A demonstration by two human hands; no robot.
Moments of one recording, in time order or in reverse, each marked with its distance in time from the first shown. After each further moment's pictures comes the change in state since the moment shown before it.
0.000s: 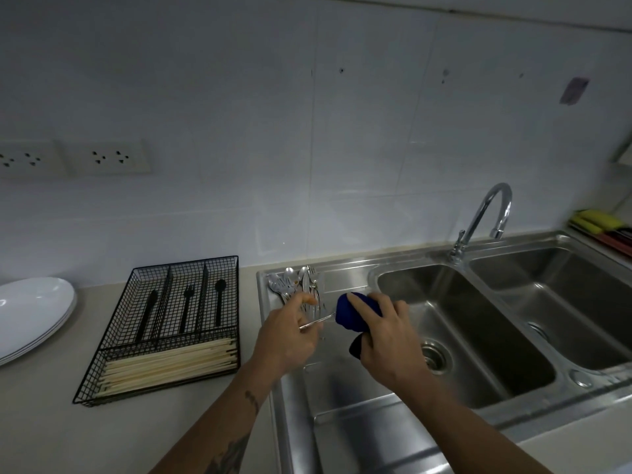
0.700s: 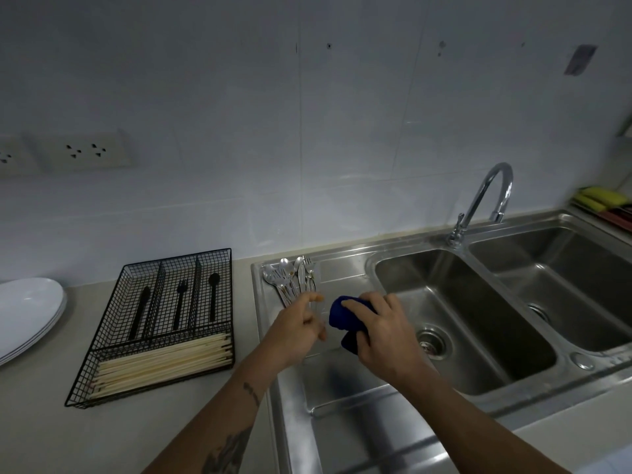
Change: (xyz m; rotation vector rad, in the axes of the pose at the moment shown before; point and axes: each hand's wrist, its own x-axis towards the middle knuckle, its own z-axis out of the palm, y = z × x) left_hand 0.010 0.006 0.013 -0.140 -0.261 -0.163; right_hand -0.001 0.011 0.007 0.054 -0.005 -0.070
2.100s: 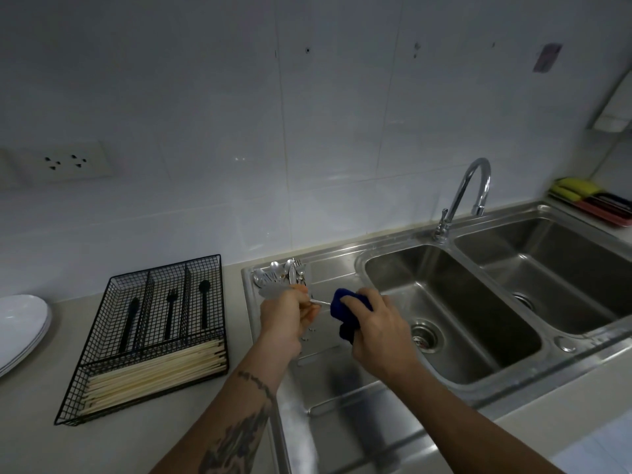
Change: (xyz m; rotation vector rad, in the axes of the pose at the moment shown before) left_hand 0.006 0.046 0.003 -0.995 0.381 -0.446; right_hand -0.004 -0.009 -0.001 -0.060 0.016 0.152
